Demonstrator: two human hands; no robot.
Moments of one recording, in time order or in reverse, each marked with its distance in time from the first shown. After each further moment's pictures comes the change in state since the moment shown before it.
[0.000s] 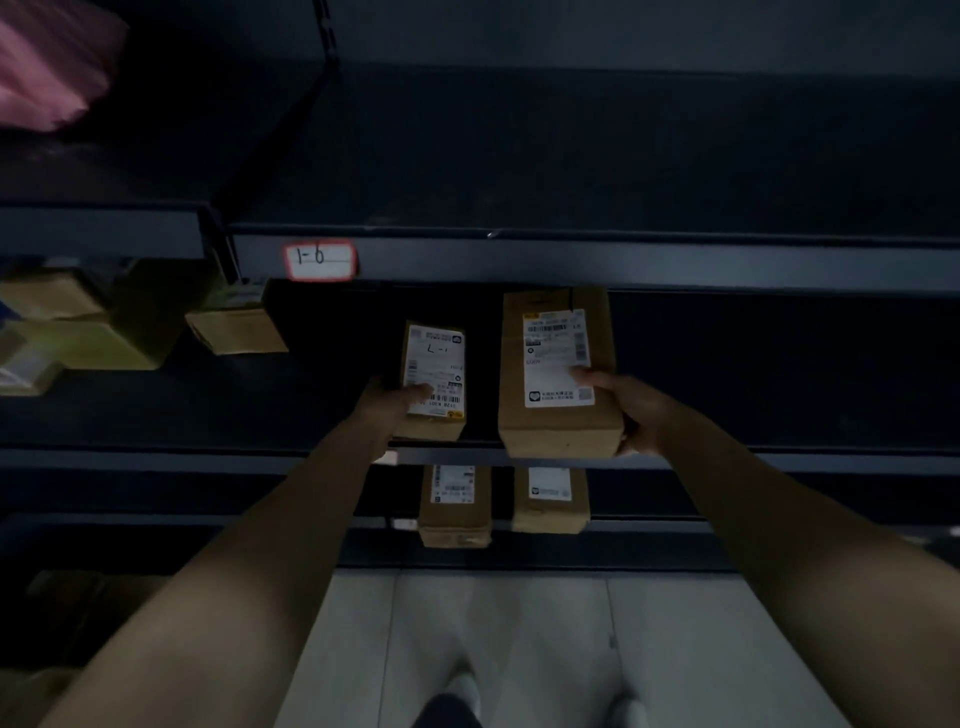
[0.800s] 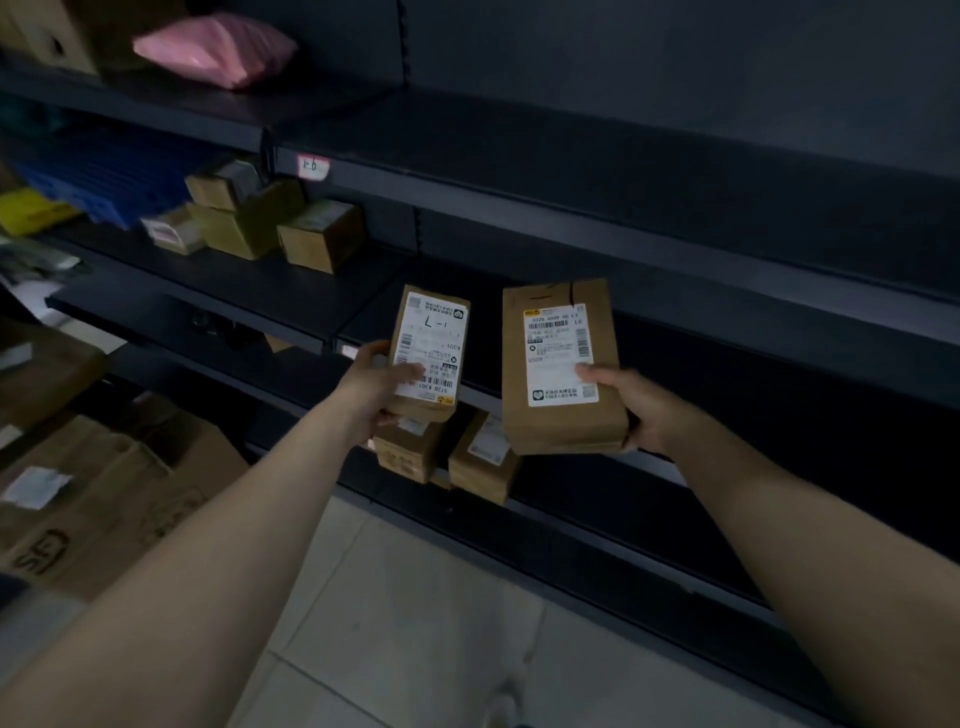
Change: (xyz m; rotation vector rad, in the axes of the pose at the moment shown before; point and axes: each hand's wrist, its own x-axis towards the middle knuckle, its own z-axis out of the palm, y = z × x) left_hand -0.219 -0.031 0.150 -0.359 0.277 0.097; right_hand -0.089 0.037 -0.170 -0.264 -0.274 -0.177
